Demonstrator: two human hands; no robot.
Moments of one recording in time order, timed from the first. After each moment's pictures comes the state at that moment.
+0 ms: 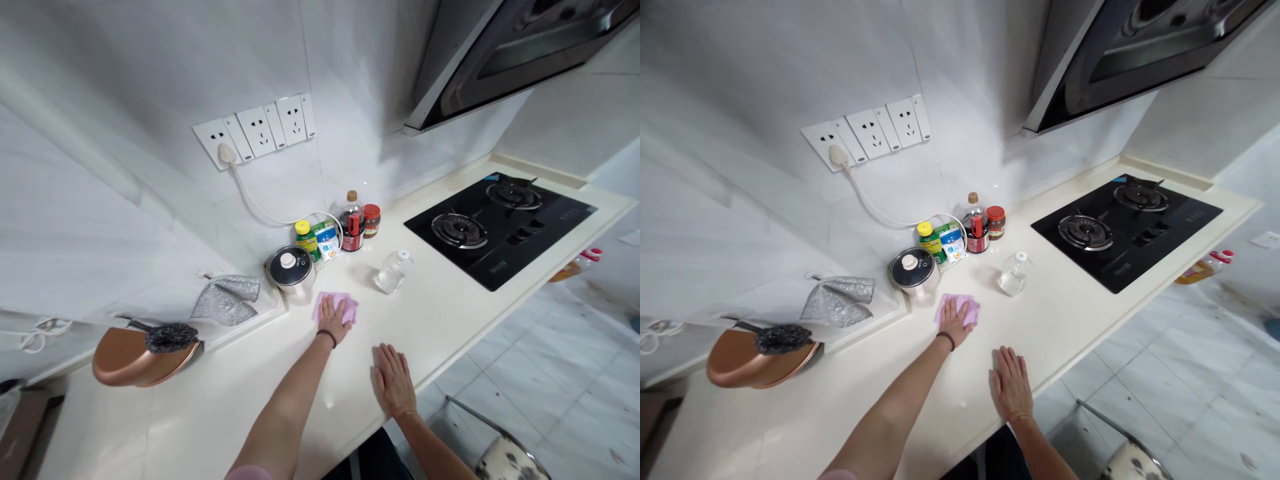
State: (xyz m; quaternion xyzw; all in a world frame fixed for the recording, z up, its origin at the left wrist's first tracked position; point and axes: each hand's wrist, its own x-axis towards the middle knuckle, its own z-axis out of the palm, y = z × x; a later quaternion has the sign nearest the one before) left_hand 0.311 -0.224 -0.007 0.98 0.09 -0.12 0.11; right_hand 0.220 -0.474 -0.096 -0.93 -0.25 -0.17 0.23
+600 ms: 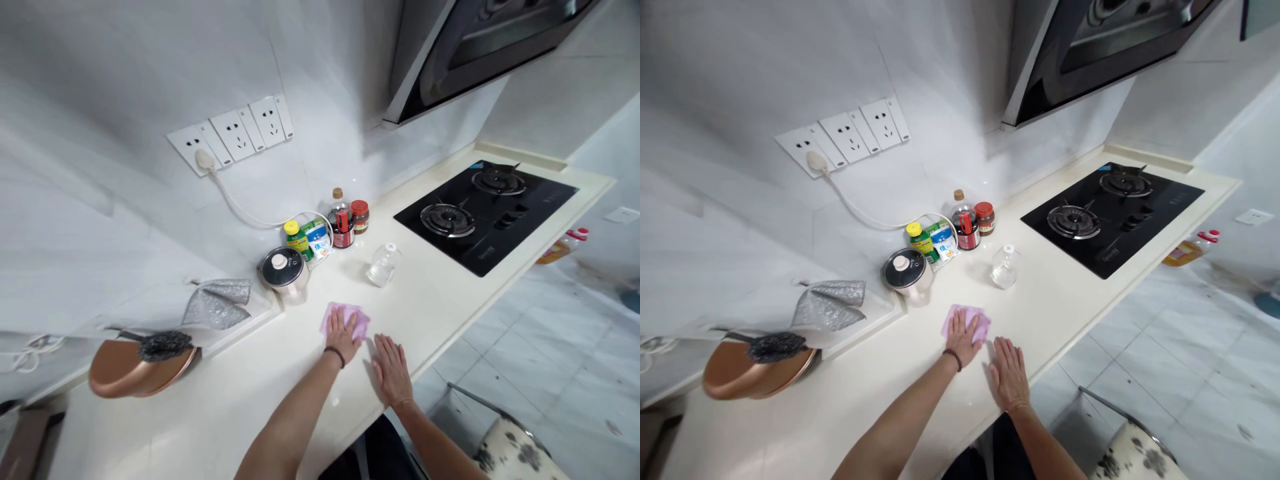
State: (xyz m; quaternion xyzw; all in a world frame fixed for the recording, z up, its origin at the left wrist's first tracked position) left_hand 0.263 -0.272 -0.019 0.99 0.02 -0.11 0.13; right_hand 0.220 -0.474 -0.097 -0.93 -0.23 -0.18 0.24
